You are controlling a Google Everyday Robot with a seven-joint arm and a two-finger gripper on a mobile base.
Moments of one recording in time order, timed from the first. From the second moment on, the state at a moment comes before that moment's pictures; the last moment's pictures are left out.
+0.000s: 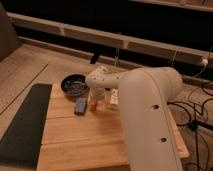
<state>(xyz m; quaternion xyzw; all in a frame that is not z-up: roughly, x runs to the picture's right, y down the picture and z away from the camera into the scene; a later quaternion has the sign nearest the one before) -0.051 0.098 0.925 -0.24 0.19 0.66 0.68</state>
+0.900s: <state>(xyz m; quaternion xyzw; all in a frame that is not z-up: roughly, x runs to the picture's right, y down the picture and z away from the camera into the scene) -0.032 0.081 0.921 -0.21 0.21 0.67 0.68</state>
